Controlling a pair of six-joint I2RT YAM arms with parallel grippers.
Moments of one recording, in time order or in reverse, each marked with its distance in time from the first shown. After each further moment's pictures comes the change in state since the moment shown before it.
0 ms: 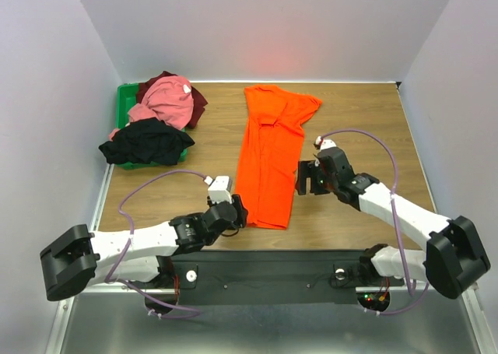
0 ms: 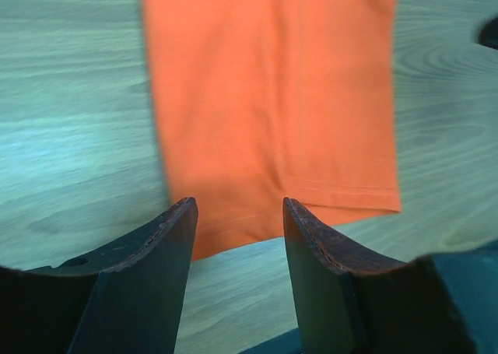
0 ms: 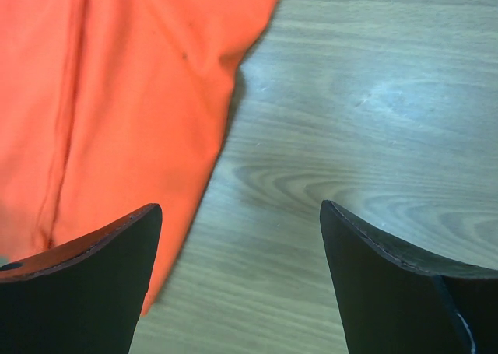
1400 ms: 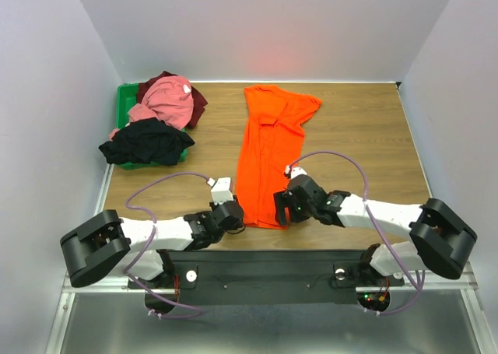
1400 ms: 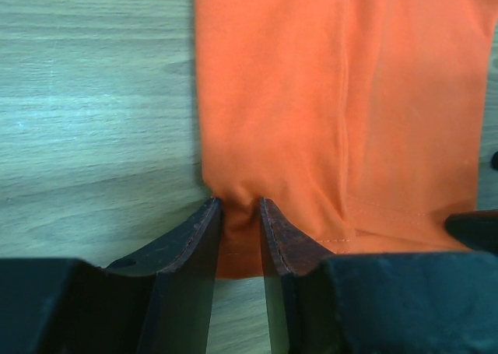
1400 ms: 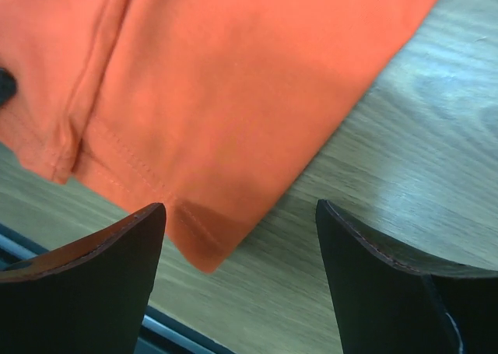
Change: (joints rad) left arm 0.050 0.212 -0.013 0.064 -0.008 -0.083; right arm 0.317 0.082 -0.104 0.091 -0.015 0.135
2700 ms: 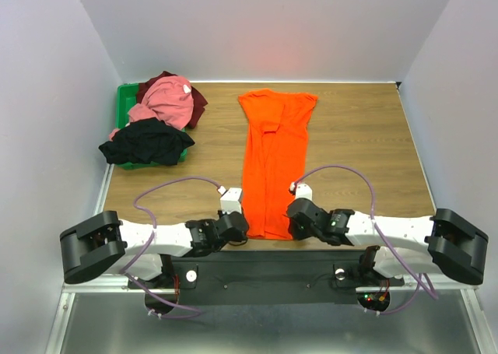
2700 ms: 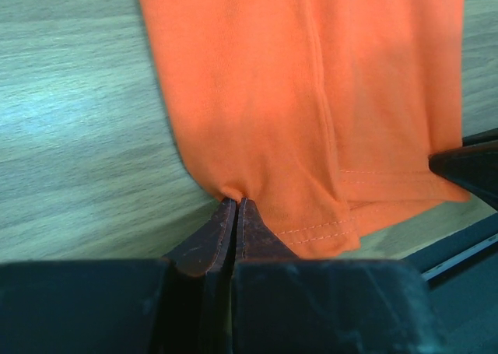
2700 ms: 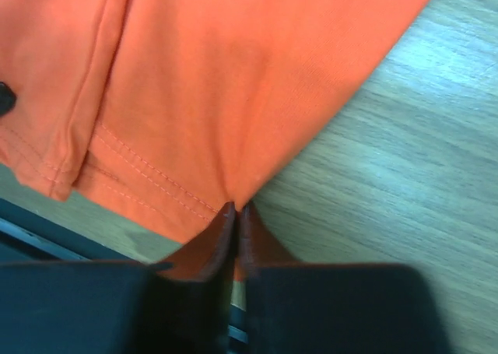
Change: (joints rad) left arm -0.129 -0.015 -0.013 0.011 0.064 0.017; right arm 0.206 -0.100 -0.119 -0.035 0.182 0.206
